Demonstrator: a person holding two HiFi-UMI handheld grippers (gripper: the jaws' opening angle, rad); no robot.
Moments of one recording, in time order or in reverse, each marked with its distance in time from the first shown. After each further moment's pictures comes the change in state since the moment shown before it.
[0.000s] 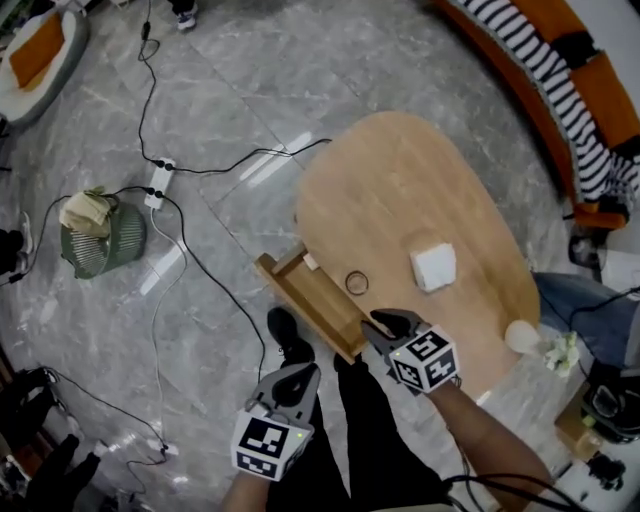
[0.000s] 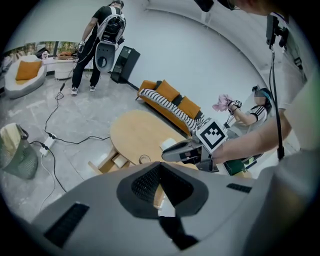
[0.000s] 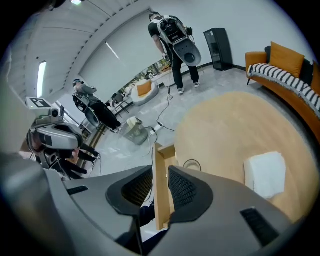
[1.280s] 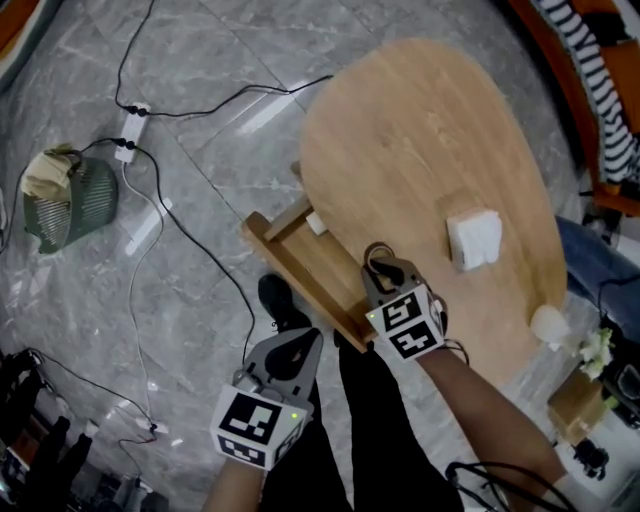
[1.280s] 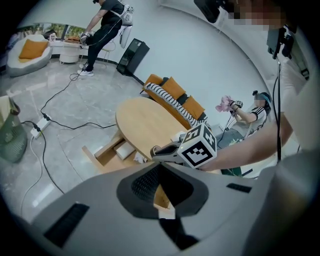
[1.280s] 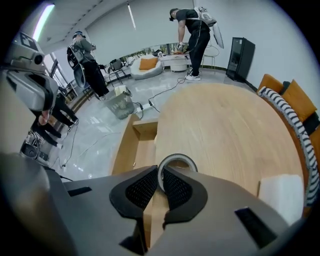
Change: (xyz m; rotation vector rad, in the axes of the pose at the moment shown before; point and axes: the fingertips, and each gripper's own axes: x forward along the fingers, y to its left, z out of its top) left arm 0.071 0.065 -0.042 -0.098 0.007 -0.043; right arm 0.117 -0.063 -0.037 -0.282 0.169 -0.243
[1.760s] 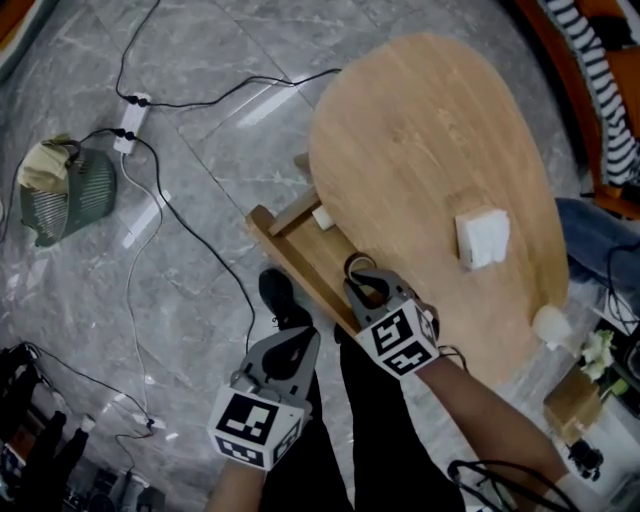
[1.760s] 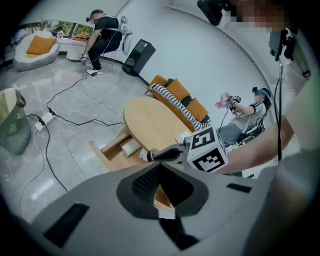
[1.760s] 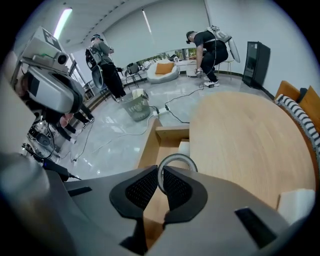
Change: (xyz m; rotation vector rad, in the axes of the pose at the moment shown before) left arm -0.007 0.016 -0.010 -0.047 -0.011 0.024; right arm 0.002 0.056 0.019 -0.119 -0.065 0.137
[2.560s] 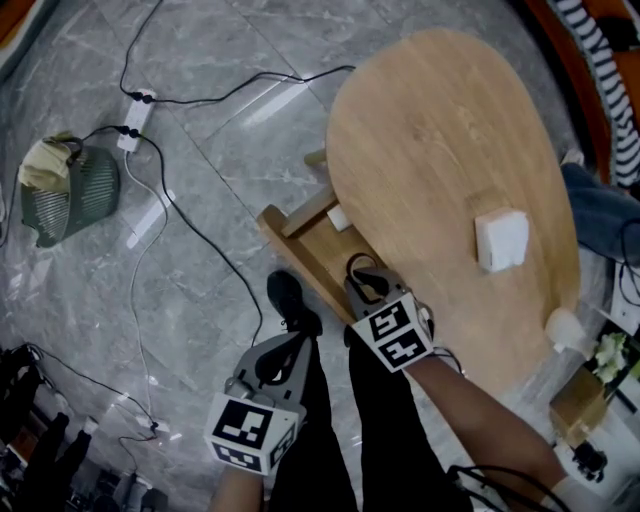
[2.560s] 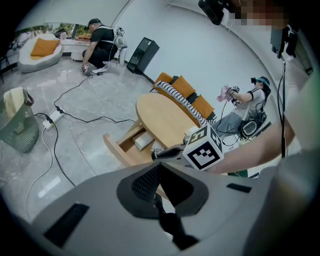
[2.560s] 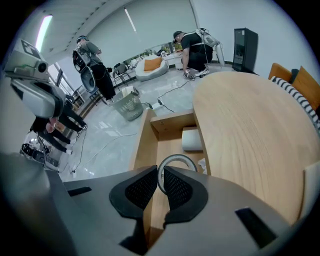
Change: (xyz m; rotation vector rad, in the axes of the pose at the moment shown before) left arm -0.008 0.038 -0.024 -0.013 0.023 0.056; right arm 0.047 0.007 -0.018 0.164 0.042 -0.018
